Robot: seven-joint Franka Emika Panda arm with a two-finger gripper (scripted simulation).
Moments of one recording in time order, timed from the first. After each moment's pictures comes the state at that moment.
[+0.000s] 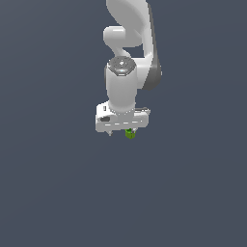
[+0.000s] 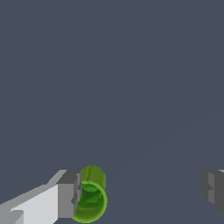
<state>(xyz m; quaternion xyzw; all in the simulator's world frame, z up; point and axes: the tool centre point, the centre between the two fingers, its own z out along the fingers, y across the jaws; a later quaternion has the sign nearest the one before) 0.002 -0.006 0.170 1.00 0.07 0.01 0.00</state>
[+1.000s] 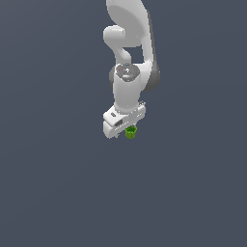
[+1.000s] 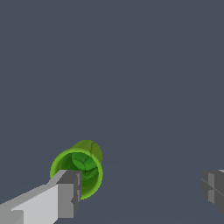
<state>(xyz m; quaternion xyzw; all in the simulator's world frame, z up) -0.031 0.009 0.137 0.94 0.33 0.00 0.01</state>
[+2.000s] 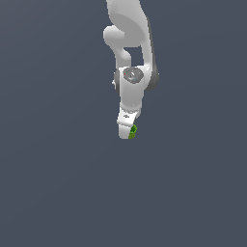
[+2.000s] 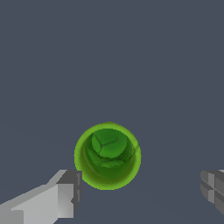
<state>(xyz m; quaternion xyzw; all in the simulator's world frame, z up) -0.072 0.029 0.106 0.81 0.59 0.00 0.00</state>
